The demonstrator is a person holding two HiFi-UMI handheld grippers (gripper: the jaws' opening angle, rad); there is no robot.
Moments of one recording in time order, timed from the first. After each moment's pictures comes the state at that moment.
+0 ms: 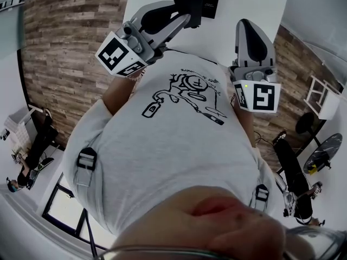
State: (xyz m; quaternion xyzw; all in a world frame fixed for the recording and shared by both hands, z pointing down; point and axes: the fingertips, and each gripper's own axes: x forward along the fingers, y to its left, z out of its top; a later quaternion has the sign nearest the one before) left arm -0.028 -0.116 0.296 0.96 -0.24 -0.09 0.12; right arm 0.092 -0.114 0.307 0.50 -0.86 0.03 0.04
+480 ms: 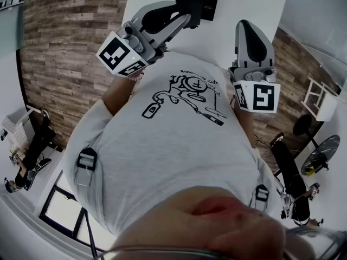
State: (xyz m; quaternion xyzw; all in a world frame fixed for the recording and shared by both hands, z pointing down) left arm -0.026 -0.120 0.295 0.96 -0.25 -0.09 0.12; right arm 0.094 -0.117 0.303 0.49 -0.87 0.02 0.04
